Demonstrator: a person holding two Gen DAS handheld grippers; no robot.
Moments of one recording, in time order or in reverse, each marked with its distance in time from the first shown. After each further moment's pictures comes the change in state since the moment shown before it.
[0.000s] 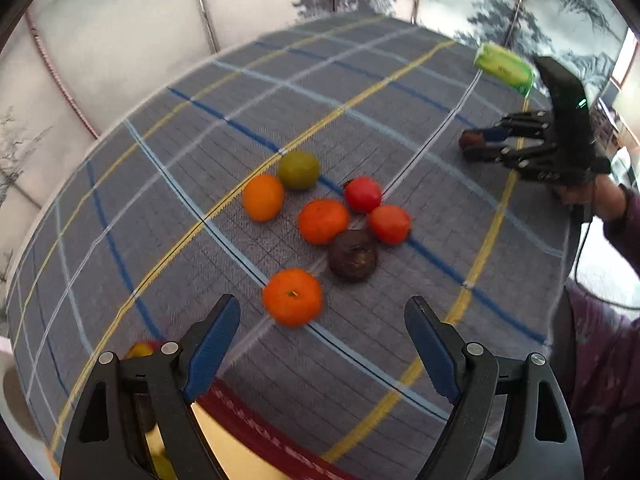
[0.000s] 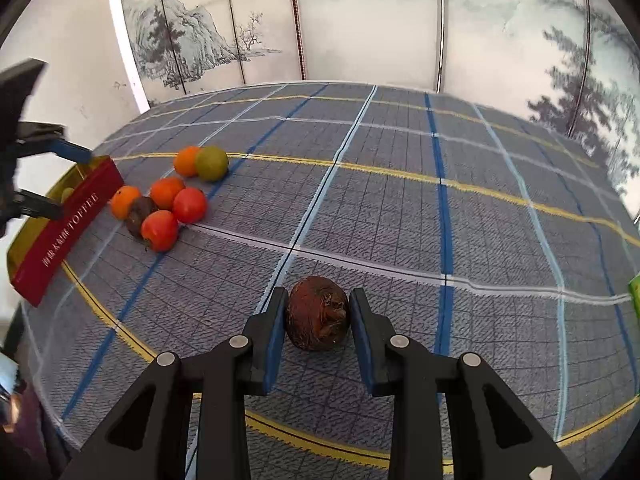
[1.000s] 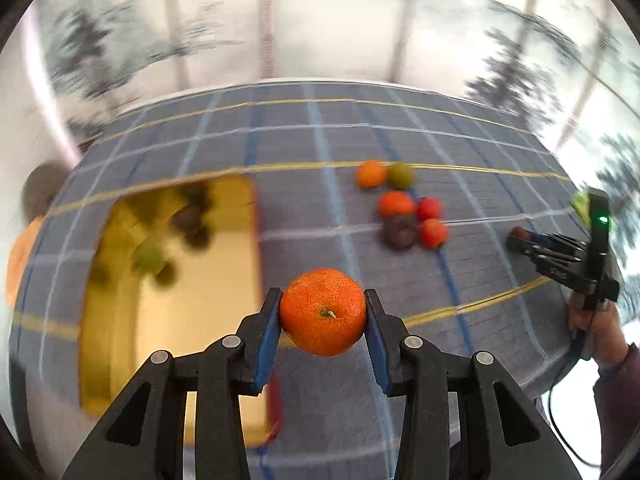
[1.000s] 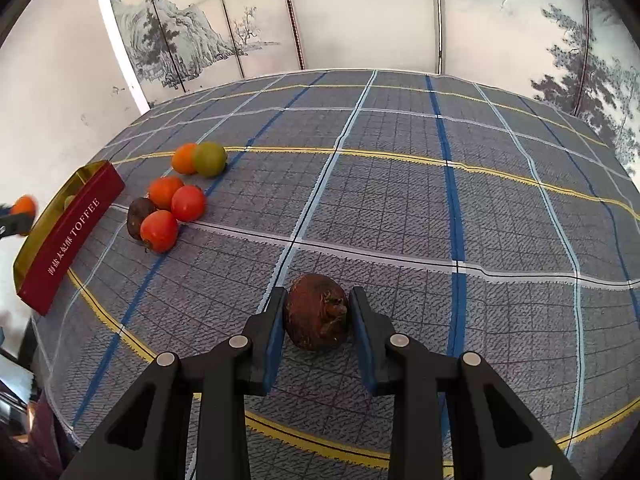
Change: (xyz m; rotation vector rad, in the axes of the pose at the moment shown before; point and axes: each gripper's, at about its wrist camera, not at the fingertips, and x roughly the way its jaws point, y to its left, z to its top) left arm -0.089 -0.056 -0.105 -0.715 -0.194 0.325; right arm 0.008 0.001 0.003 0.033 0.036 0.023
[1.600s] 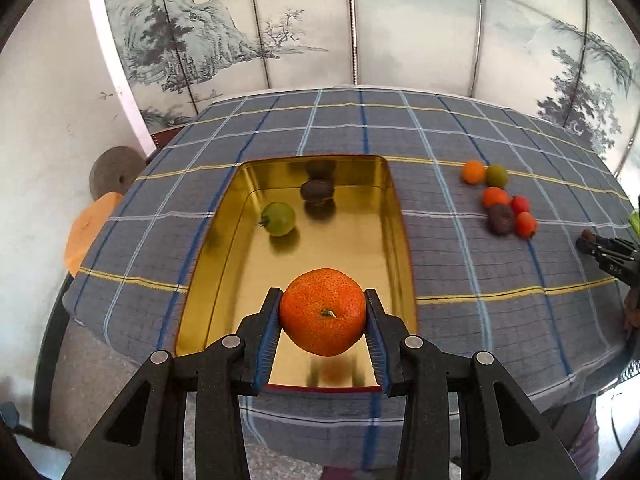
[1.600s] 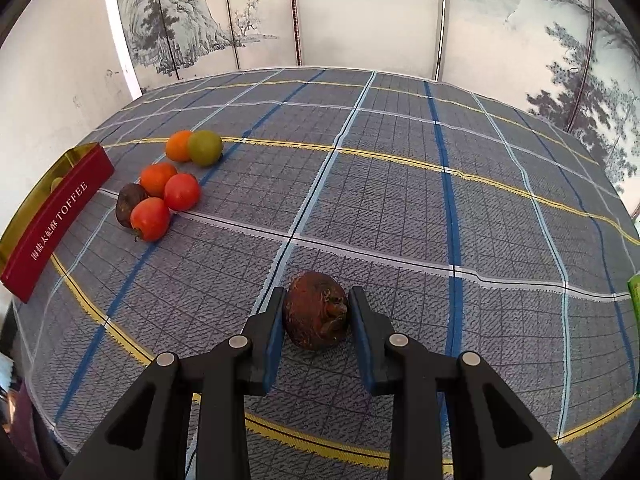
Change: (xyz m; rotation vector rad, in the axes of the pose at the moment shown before) left arm -0.023 0.062 -0.042 -0.070 -0.054 0.218; right arm 0.001 0.012 -0.001 -0.056 0.009 -0.076
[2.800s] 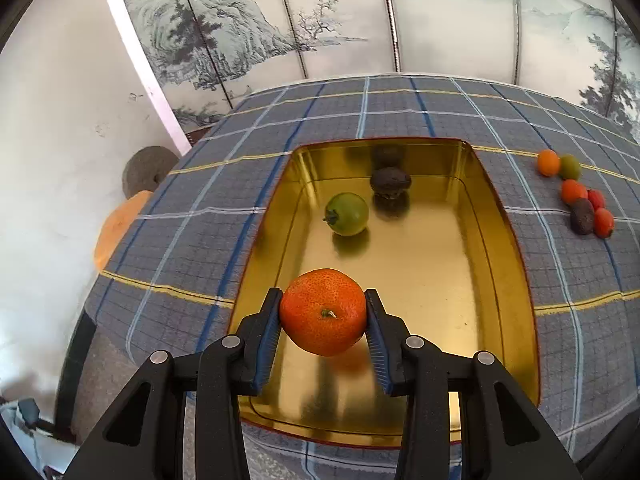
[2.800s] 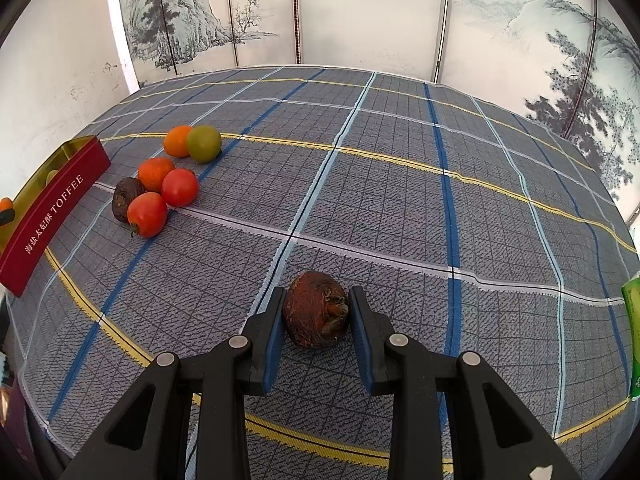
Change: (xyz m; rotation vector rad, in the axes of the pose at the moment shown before) left arm 0.053 0.035 0.002 0.004 0.001 0.154; right arm 0.000 0.003 0.001 -0.021 0.002 -0.025
